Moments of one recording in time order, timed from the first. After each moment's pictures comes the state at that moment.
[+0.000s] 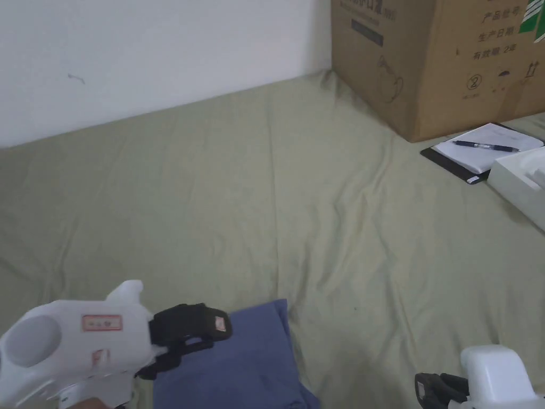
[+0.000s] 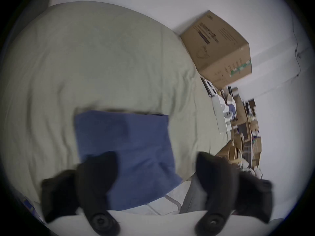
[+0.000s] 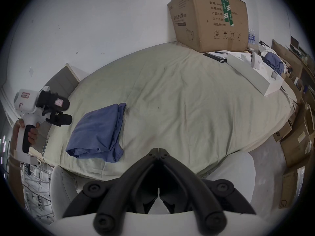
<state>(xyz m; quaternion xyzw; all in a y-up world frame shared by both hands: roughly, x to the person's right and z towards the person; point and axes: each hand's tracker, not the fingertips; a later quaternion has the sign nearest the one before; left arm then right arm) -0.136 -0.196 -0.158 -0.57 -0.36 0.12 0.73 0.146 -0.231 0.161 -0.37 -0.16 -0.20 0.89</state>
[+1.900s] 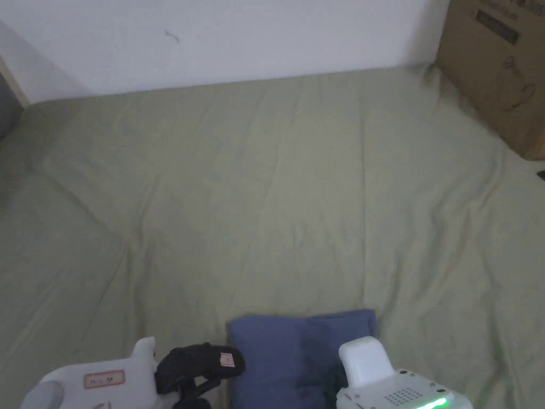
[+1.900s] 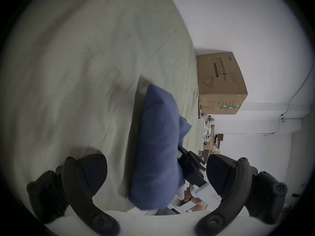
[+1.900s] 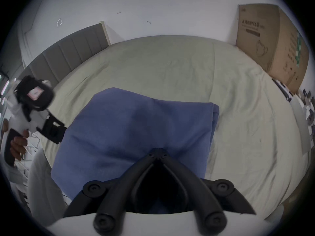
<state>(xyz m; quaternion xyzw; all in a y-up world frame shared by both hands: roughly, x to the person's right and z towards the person) -0.243 -0.322 -0.189 -0.62 -0.33 0.37 0.61 0.039 -0.306 -0.026 -0.42 -0.01 -0.05 0.91</state>
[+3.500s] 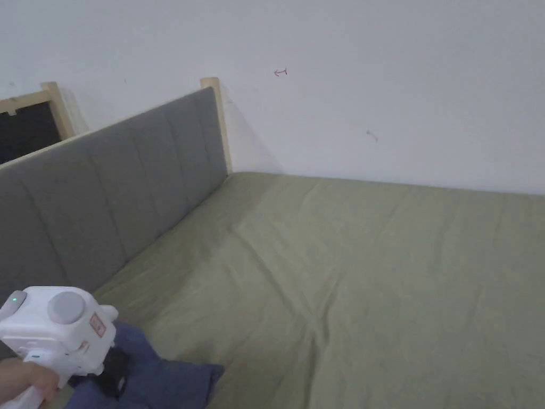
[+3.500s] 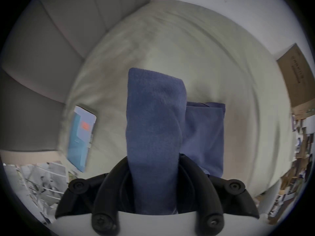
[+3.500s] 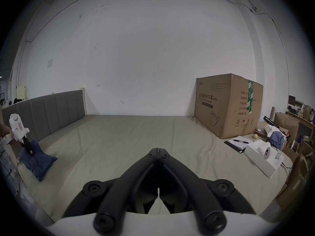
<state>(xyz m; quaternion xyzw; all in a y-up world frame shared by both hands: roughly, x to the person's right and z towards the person) -0.557 -0.202 -0.372 -0.62 0.00 -0.04 0.78 -0.005 -0.137 -0.021 -0.11 -0.19 0.00 0.98</state>
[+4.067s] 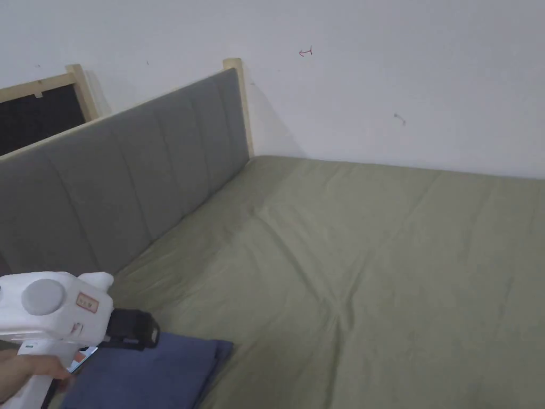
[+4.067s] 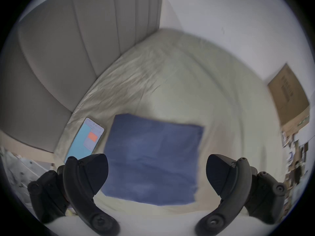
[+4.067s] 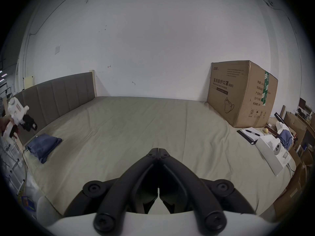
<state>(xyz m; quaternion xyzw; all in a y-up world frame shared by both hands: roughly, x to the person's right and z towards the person) -0.564 -0.164 -0.318 -0.50 -0.03 0.08 0.86 -0.026 -0.149 -0.044 -0.19 -0.13 0.00 0.97</state>
